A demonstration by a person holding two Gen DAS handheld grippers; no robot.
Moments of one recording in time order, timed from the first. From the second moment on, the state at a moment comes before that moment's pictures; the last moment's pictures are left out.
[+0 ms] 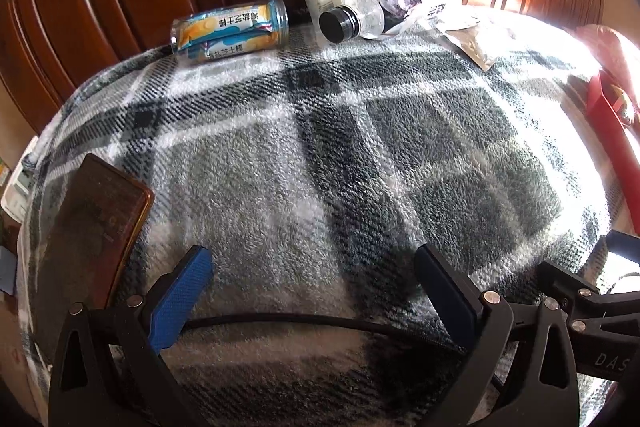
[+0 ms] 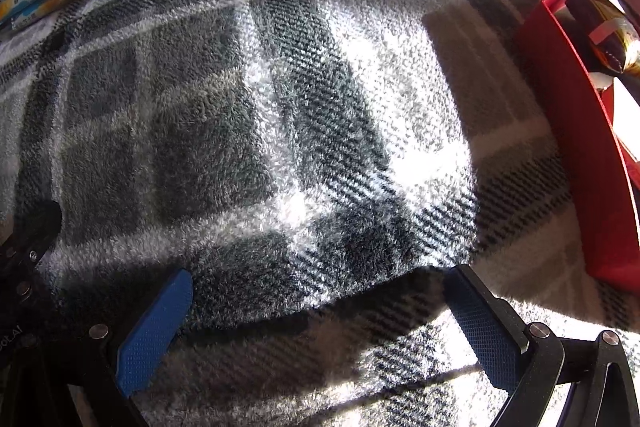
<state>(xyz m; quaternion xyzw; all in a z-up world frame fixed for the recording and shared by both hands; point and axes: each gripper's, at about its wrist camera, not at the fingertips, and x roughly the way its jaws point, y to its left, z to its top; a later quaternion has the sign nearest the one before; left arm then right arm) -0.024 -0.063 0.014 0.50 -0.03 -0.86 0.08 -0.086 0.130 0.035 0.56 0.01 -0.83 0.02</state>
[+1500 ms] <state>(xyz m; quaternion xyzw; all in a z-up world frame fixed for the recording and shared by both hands) -0.179 -0.109 0.090 0.52 0.03 -0.85 -0.03 -0.122 0.118 0.039 0.53 0.04 -0.85 0.04</state>
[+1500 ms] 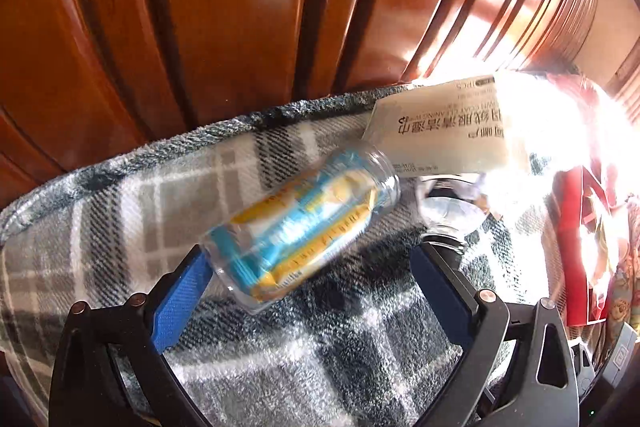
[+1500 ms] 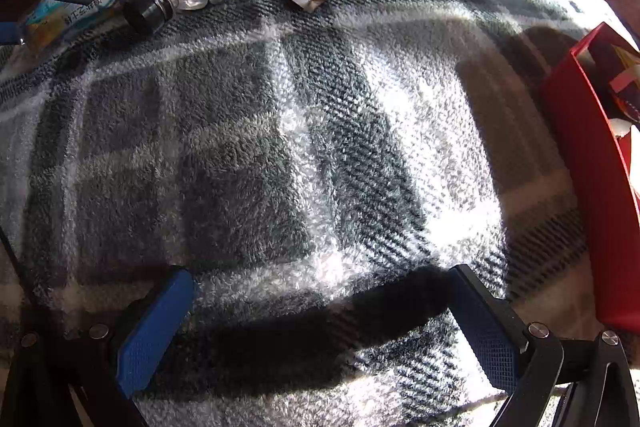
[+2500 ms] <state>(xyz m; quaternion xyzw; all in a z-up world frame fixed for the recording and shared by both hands) -0.085 -0.071 0.076 0.53 -0.03 -0.85 -0.06 -0.122 0.158 0.094 0.44 -0.22 -0.87 0.02</state>
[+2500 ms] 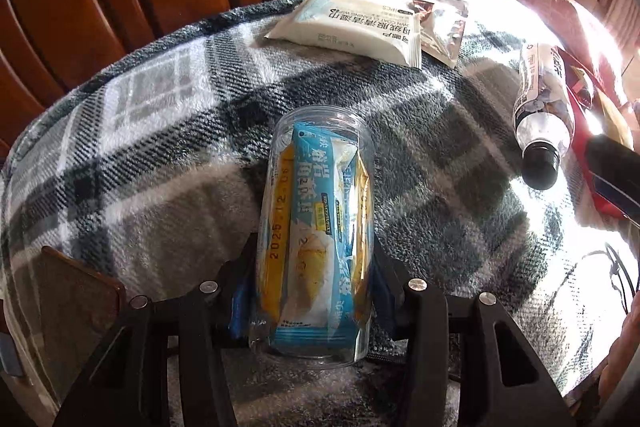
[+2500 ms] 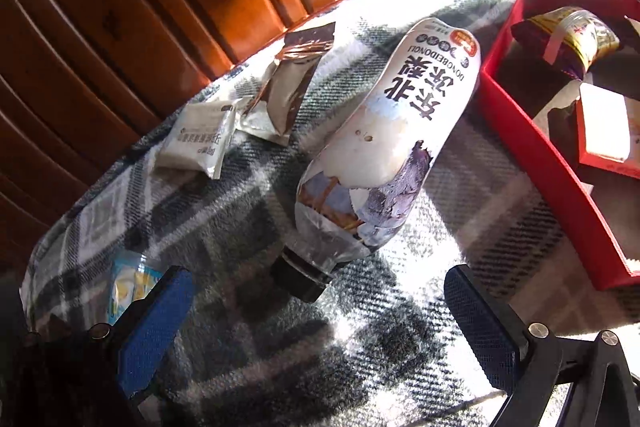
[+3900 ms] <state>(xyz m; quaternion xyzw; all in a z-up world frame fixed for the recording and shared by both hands) -0.117 0.146 0.151 0.46 0.06 -0.84 -0.30 -0.077 0.311 0.173 0.31 -0.09 -0.93 -0.19</state>
